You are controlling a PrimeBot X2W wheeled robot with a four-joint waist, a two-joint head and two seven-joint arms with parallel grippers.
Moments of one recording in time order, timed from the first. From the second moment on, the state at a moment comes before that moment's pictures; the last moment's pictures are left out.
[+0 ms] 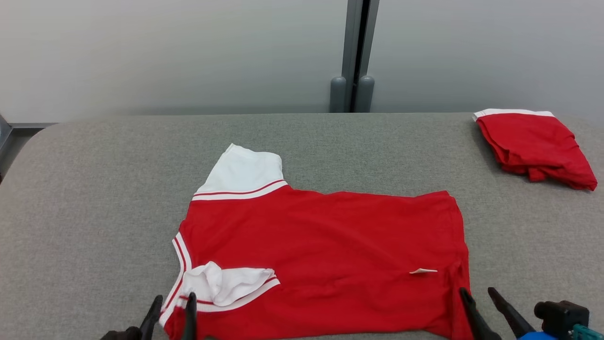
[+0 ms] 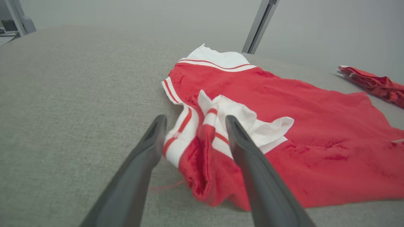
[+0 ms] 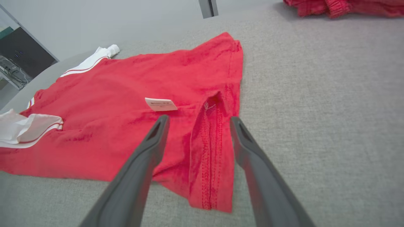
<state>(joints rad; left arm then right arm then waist) 0.12 0.31 -0.41 0.25 -0.61 0.07 -0.25 0.11 -0.21 0.11 0.24 0.48 0.13 -0.02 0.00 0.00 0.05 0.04</state>
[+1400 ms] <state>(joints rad) -0.03 0.12 0.00 0.22 -0.16 -0.08 -0.26 -0.02 -0.07 0.00 0.18 0.17 0.13 -0.26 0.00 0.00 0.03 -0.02</state>
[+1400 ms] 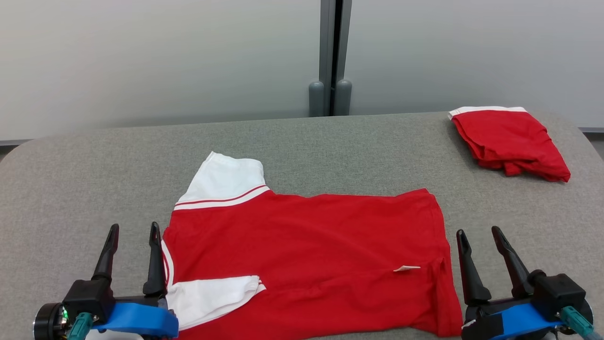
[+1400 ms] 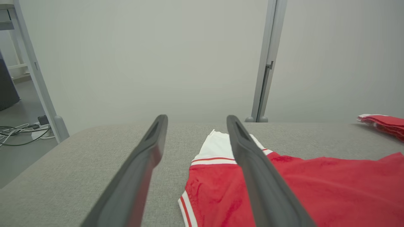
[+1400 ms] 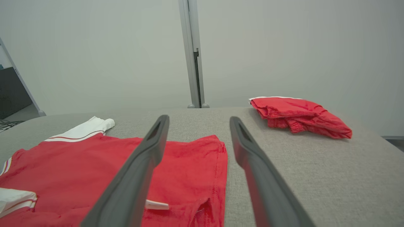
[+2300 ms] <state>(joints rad) -0.03 0.13 -0.01 0.28 -0.12 -0.09 -0.26 0.00 -0.05 0.00 0.21 0.12 0.13 -0.23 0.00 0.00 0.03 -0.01</state>
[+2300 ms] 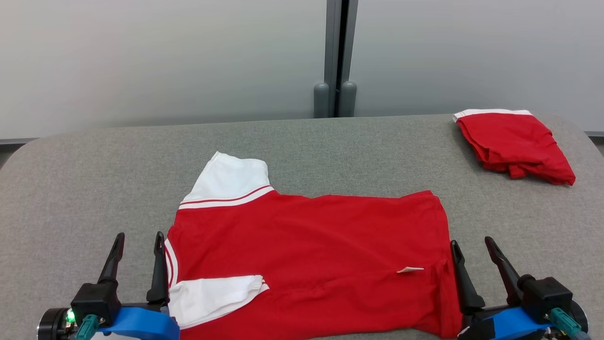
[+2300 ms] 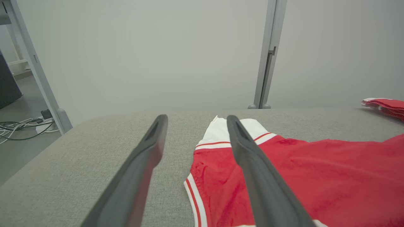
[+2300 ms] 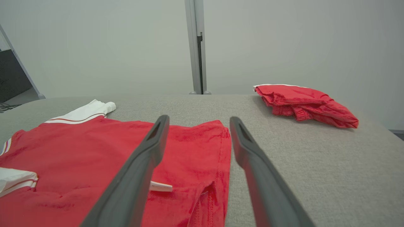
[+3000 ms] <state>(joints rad) -0.54 0.26 -0.08 0.46 -0.22 -0.13 -0.15 -0.36 -0.17 0.05 0.26 0.12 0.13 -0.09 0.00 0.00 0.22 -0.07</state>
